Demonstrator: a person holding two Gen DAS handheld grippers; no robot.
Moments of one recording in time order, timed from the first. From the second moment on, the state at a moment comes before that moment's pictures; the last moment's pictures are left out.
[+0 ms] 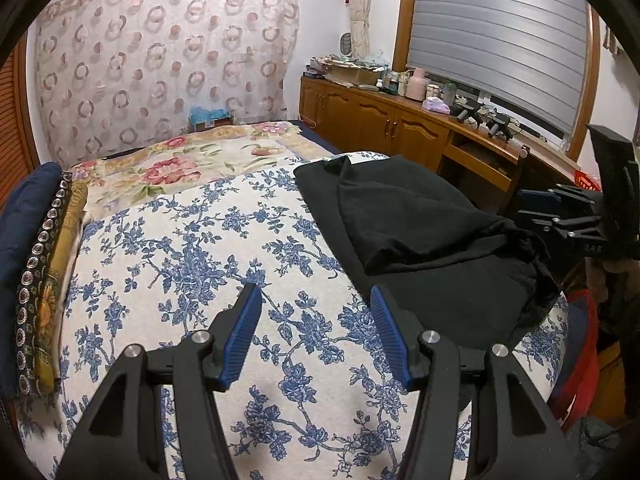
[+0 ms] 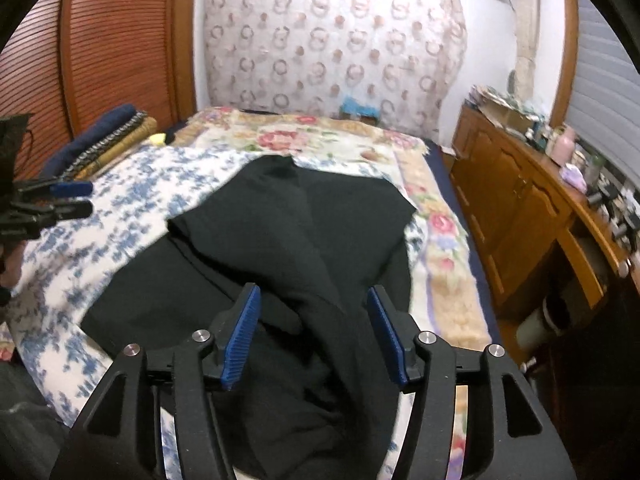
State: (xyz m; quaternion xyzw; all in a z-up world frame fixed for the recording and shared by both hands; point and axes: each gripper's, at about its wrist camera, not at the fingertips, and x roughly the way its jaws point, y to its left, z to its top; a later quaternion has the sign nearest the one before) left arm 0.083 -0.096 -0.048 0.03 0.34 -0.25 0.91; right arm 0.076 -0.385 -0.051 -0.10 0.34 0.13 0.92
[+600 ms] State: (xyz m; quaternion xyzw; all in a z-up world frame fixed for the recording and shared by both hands) left arm 0.080 -0.098 -0.056 0.03 0.35 -0.25 0.90; right arm 0.149 -0.281 -0.096 -0.16 0.42 0.25 0.86
